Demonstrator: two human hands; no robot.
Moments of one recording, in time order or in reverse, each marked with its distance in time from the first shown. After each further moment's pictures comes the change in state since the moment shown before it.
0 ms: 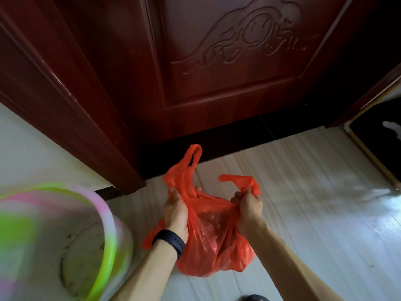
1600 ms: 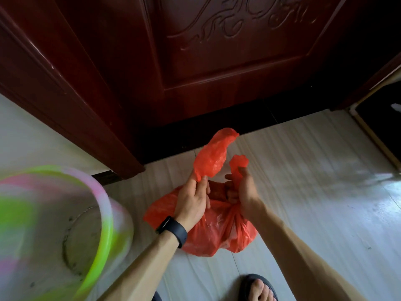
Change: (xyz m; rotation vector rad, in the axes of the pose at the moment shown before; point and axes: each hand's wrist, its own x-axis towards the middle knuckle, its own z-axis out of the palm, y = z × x) left_hand -0.056 -0.008 0.001 0.628 -0.270 0.578; right_hand 0.013 0.004 -0.010 -0.373 -0.306 0.115
